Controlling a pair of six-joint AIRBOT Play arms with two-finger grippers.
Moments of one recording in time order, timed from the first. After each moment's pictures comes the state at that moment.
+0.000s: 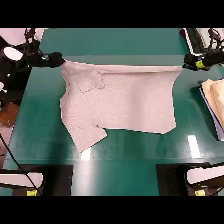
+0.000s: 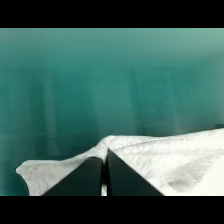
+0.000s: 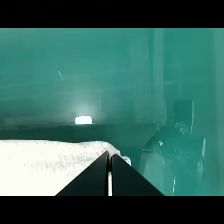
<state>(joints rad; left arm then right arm) 0.04 -1.54 1.47 0.93 -0.76 -1.22 -0.22 -1.64 1.68 -1.23 1.10 1.51</state>
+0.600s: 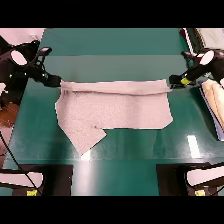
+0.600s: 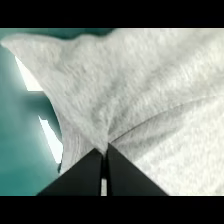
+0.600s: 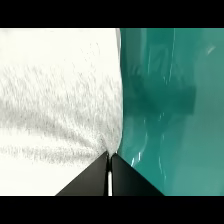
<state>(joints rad) 0.04 -1.54 1.44 1.28 -1.18 -1.22 -0.08 -1.64 1.50 -1.38 1.26 1.50</state>
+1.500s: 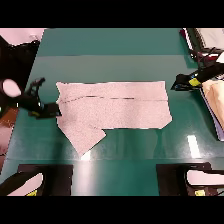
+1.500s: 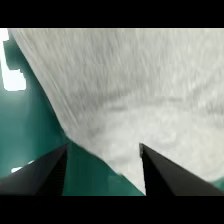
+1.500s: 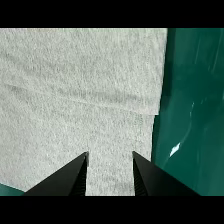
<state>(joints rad) 0.04 -1.08 0.87 1.27 -1.26 -1.57 -0.16 -1.46 1.44 -1.20 1.40 1.44</state>
